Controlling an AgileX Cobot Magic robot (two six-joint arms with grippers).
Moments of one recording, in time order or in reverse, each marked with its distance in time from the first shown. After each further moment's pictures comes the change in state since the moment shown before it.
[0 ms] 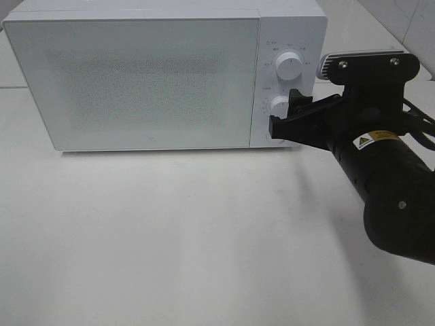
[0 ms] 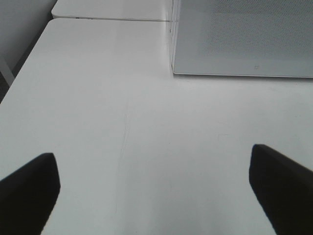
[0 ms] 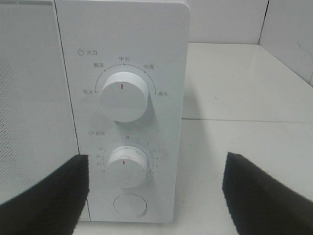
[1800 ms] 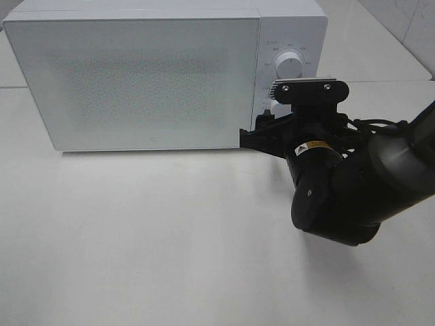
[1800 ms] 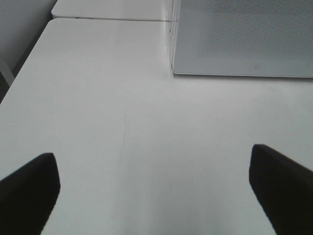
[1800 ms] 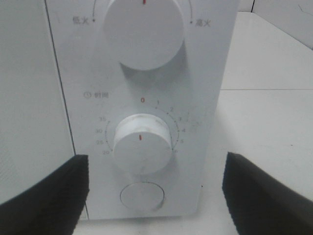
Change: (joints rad) left arm 0.000 0.000 0.000 0.001 0.000 0.000; right arm -0.025 0.313 -0.222 0.045 -0.012 0.041
